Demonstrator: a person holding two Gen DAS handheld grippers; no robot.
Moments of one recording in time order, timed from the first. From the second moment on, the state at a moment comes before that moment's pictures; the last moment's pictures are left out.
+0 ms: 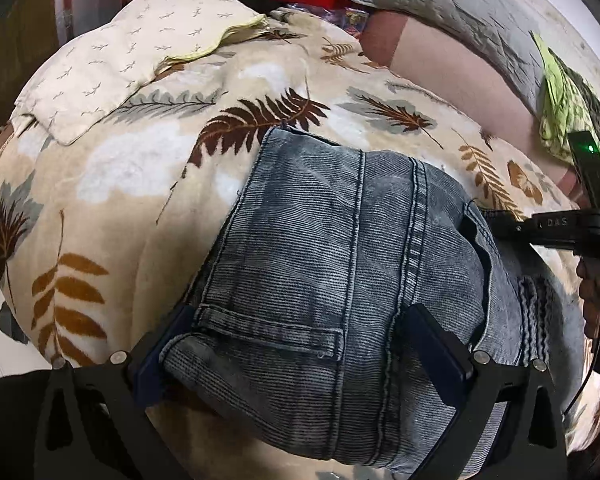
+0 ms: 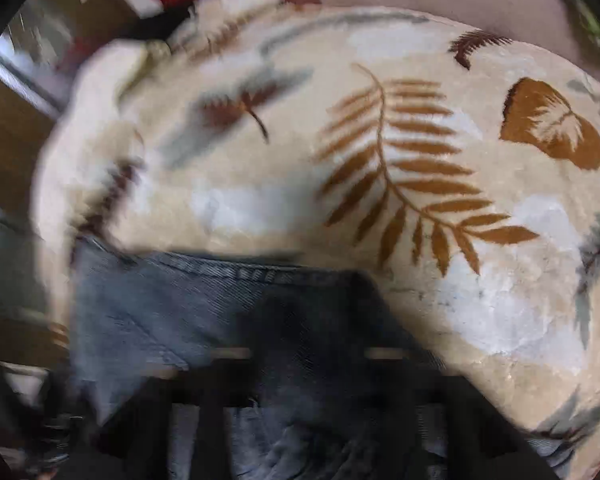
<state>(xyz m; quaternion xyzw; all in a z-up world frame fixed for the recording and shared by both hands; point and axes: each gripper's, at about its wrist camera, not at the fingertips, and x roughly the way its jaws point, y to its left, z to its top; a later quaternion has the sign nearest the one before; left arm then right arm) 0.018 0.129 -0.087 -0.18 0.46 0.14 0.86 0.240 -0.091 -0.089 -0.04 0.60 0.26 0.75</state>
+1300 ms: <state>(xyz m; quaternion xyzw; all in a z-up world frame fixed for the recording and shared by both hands) 0.019 0.122 -0.087 -0.14 0.47 0.16 0.86 0.108 -0.123 -0.028 -0.02 0.53 0.25 0.81</state>
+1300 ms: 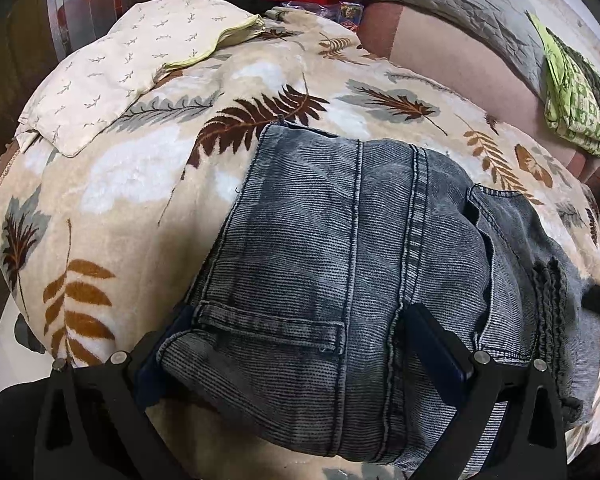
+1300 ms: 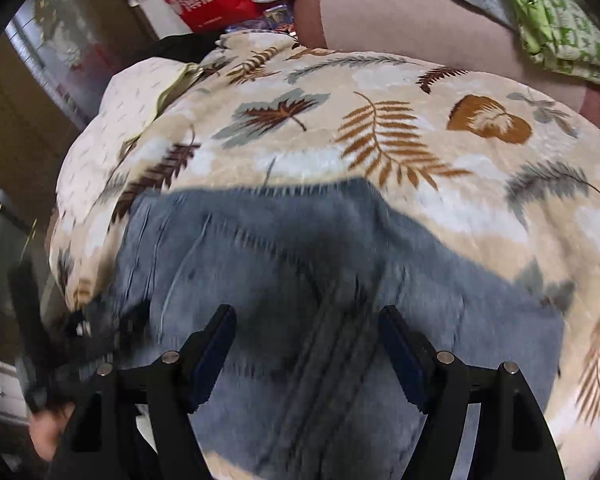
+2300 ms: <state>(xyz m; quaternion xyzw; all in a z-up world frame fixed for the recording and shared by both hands) -0.052 0.170 -0.075 -0.46 0.39 0.05 0.79 0.036 -0.171 -0.044 0.01 0.46 0.25 0.85</state>
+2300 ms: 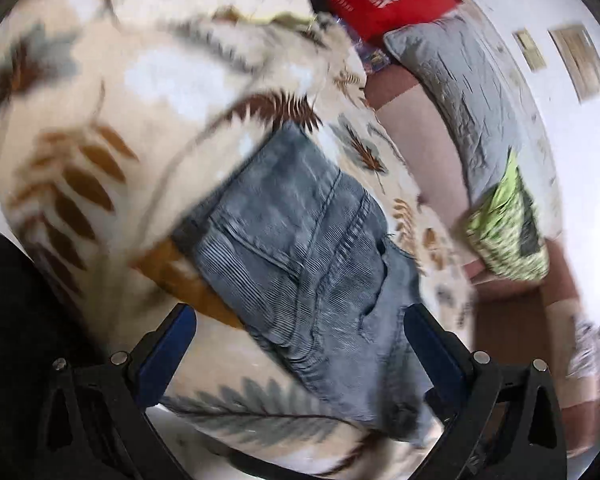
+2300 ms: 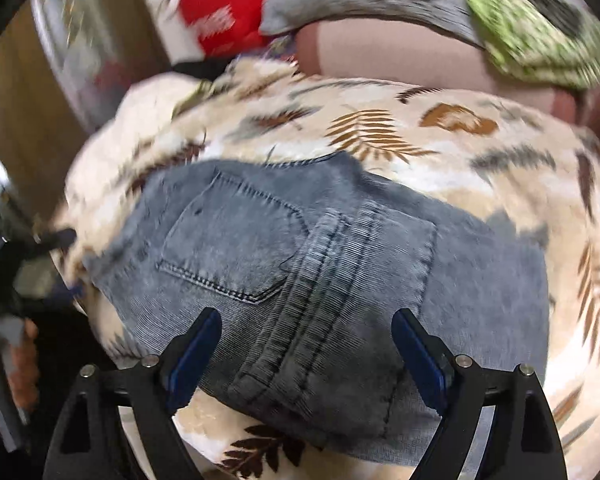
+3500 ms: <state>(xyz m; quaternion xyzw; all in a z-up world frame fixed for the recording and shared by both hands) 0.029 -0.194 -0.073 0.10 0.53 -0.17 0.83 -0.010 -0.455 -0.063 0.41 0.40 0.06 0.81</state>
